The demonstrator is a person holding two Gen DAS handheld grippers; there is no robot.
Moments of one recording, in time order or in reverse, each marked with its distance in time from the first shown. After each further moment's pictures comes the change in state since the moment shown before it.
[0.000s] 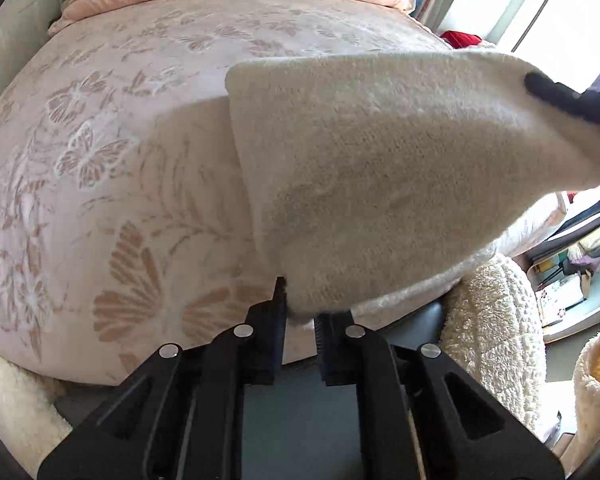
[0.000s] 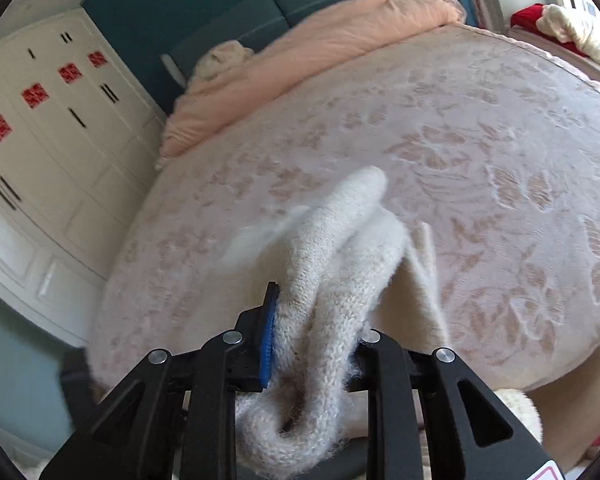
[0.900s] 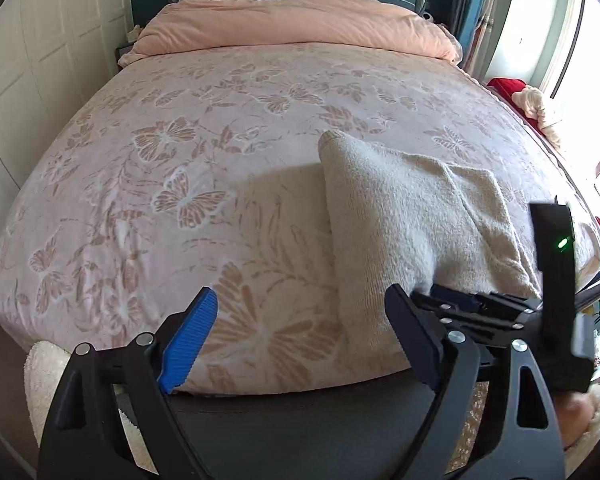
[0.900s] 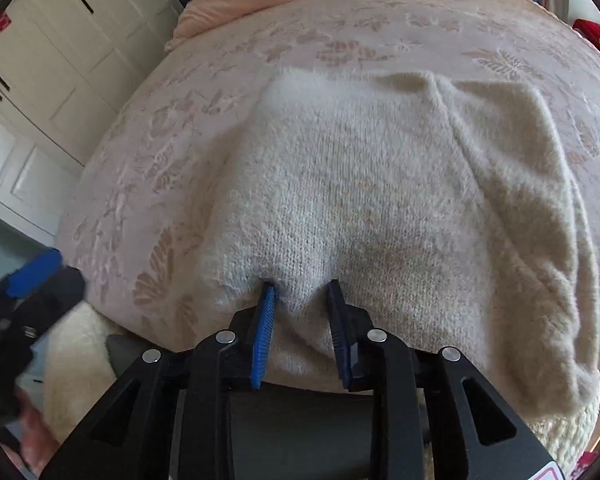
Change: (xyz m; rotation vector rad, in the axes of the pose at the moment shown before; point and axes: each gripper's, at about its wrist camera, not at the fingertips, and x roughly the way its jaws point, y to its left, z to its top) left arm -0.069 0.019 0.006 -0.095 -0.191 0.213; right arm 0.064 0.088 -0.056 -0.187 0.228 0.048
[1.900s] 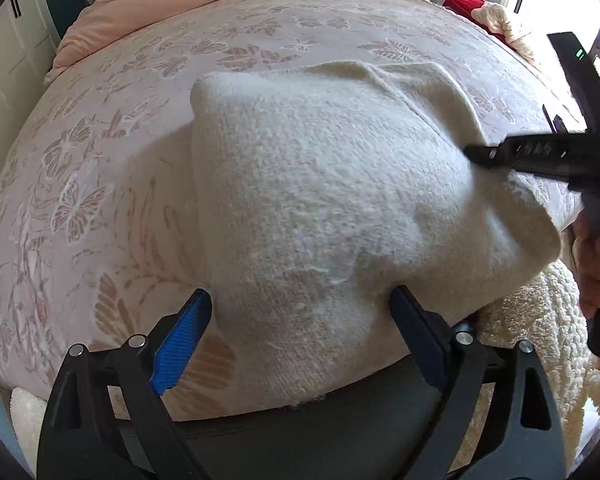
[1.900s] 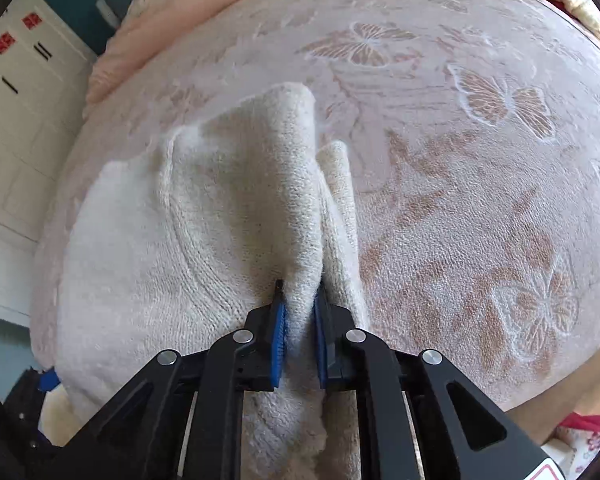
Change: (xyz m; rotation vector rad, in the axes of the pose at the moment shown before) left arm 0.094 -0.098 -0.010 0.229 0.183 -0.035; right arm 0.006 -0.167 0.038 0.264 -0.040 -0.090
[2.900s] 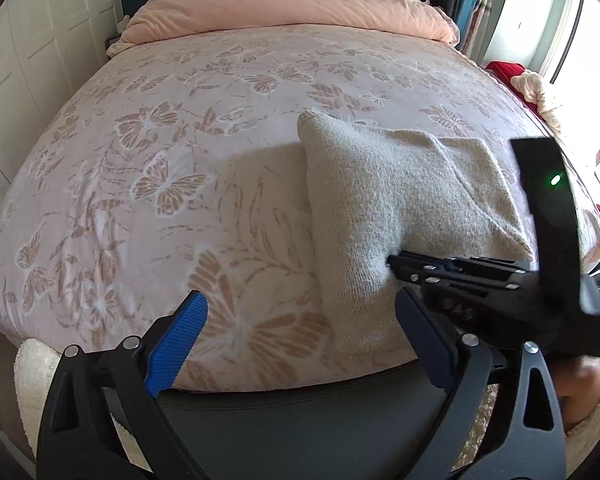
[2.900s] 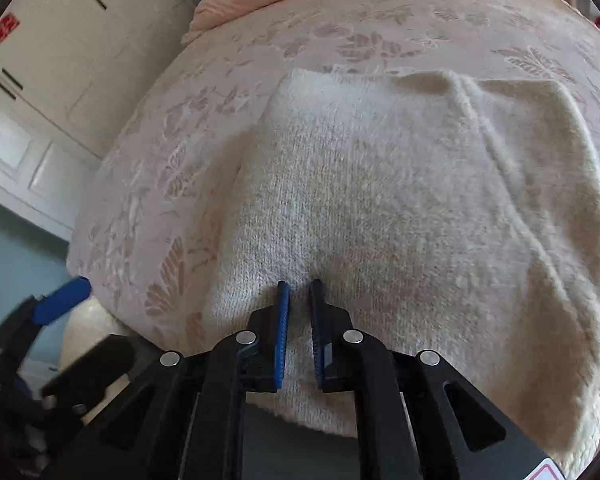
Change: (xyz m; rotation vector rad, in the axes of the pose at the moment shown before) left arm -0.073 0.078 -0.025 -0.210 -0.127 0.020; right arm -0.010 0.149 -0.064 -0.263 0.095 0.164
